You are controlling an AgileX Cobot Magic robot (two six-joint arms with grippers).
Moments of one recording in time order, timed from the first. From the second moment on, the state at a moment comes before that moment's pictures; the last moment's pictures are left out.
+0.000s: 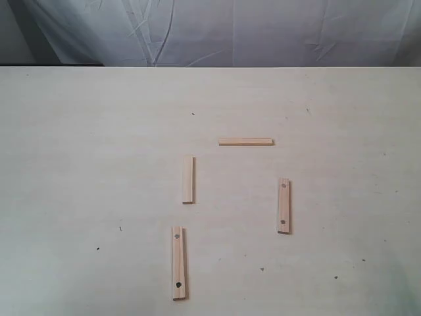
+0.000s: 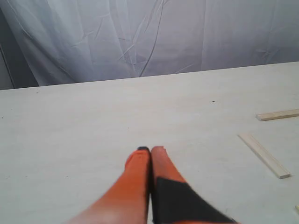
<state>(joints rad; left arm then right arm) -0.07 0.00 -0.01 -0.02 0.24 0.03 -0.10 0.01 0.00 0.19 0.38 -0.09</state>
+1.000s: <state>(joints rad) -0.07 0.00 -0.01 -0.02 0.24 0.03 -0.10 0.01 0.00 0.19 -0.04 -0.09</state>
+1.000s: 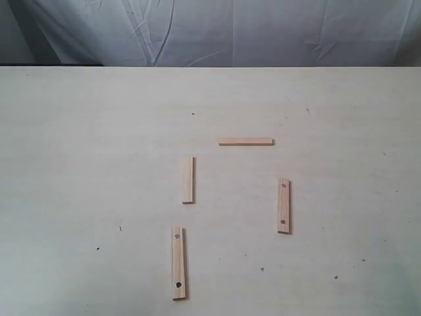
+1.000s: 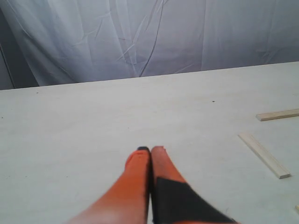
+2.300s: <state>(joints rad) -0.07 0.00 -0.01 -0.02 0.24 0.03 0.03 1.16 -0.74 0.33 0.74 -0.10</state>
